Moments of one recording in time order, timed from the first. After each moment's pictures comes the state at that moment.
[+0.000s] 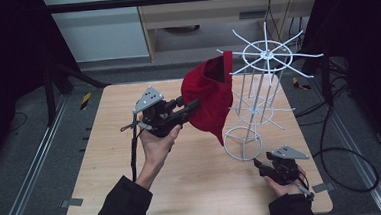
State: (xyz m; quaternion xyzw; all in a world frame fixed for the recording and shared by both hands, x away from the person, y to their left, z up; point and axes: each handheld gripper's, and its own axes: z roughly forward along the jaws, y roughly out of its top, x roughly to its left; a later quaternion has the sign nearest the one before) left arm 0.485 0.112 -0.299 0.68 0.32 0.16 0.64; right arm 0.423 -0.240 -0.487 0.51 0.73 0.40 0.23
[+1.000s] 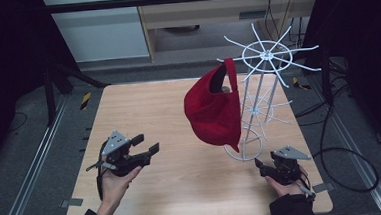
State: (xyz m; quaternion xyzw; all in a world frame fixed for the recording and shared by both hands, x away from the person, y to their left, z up) left arm 0.453 0.229 -0.409 0.73 0.40 0.19 0.52; right arm 0.423 -0.245 -0.490 0.52 0.71 0.39 0.24
